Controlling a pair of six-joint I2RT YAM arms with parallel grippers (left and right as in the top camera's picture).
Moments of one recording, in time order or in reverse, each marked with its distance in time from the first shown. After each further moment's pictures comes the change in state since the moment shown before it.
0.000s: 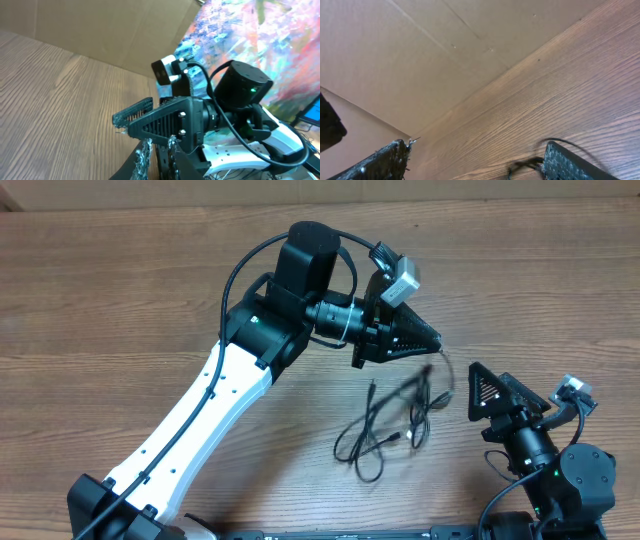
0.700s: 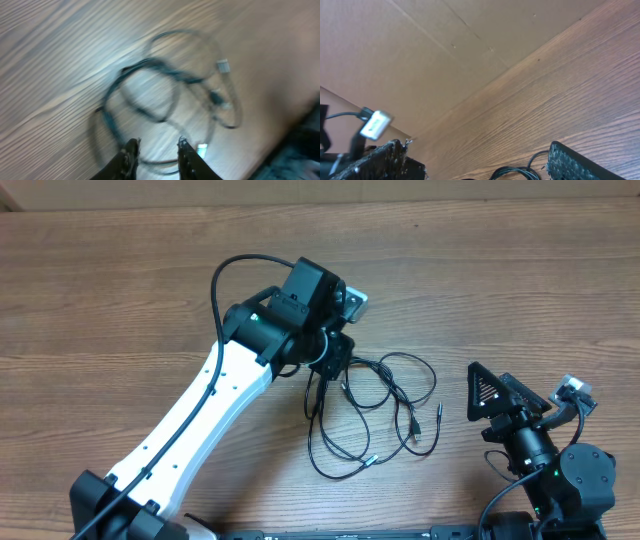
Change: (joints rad) left arm 0.018 0.016 0.004 -0.673 -0.954 0.031; right arm 0.000 0.000 0.000 0.000 0.000 0.000
